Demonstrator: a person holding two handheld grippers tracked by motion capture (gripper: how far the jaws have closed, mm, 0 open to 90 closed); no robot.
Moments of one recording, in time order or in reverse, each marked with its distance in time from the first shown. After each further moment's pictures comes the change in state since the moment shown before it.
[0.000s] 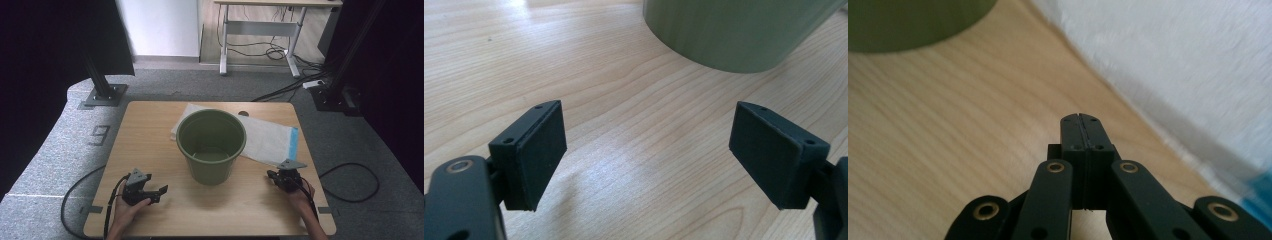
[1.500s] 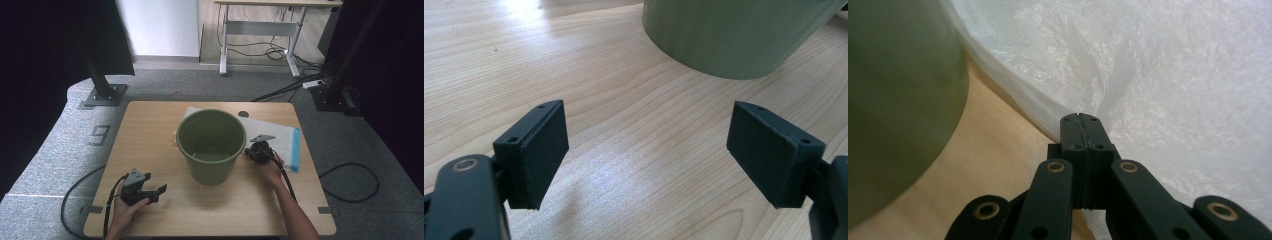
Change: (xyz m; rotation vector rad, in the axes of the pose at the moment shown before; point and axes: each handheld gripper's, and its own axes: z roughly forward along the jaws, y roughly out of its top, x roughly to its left) left arm 0.002 0.000 -0.005 -0.029 -0.001 0.010; right arm 0.001 0.079 0.095 0.039 -0.001 0.036
